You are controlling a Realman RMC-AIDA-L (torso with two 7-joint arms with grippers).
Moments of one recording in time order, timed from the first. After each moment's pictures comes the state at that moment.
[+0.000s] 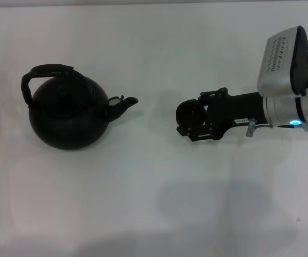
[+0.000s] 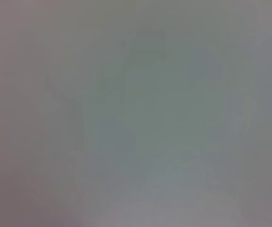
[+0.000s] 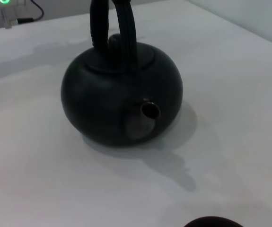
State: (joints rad) left arm -0.33 -2.08 0.64 0.12 0.63 1.08 -0.30; right arm 0.51 2.01 -1.57 -0.70 1.46 1.03 -1.67
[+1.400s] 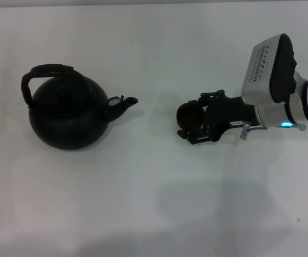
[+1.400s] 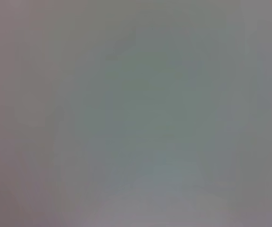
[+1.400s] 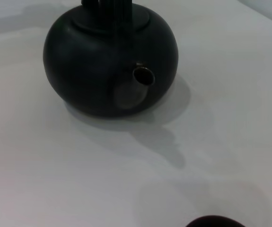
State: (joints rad) left arm -0.34 -2.08 0.65 0.13 0.64 1.07 -0.30; right arm 0.53 2.02 -1.67 -0.68 1.46 0.90 -1.66
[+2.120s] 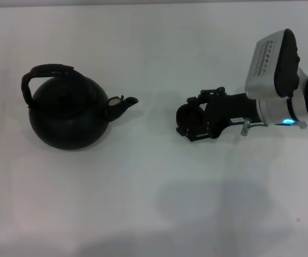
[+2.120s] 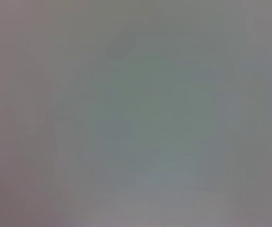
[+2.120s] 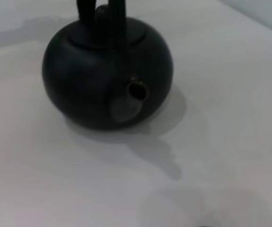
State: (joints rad) left arm -0.34 -2.07 0.65 0.12 0.63 1.07 -0.28; right arm 0.53 2.01 -1.64 -0.68 1.47 0.93 -1.66
